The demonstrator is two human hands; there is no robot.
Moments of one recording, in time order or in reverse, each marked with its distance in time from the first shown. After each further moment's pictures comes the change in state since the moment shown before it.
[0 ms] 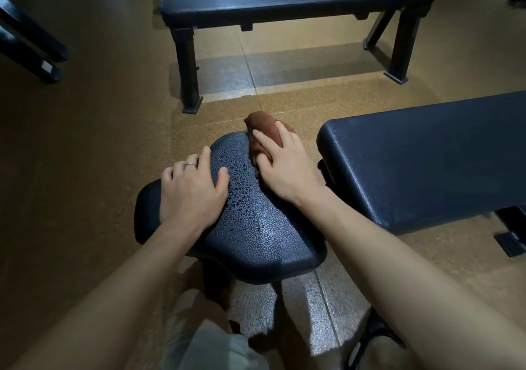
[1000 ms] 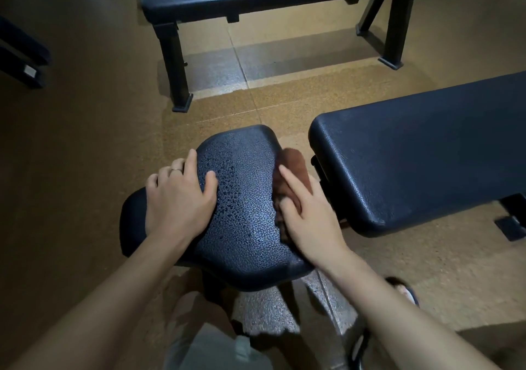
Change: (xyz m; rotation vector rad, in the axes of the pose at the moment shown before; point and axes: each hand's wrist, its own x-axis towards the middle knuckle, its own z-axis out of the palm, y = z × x) left_hand 0.003 -0.002 0.004 0.001 0.003 0.010; right_hand -0.100 0.021 -0.006 0.420 0.084 0.155
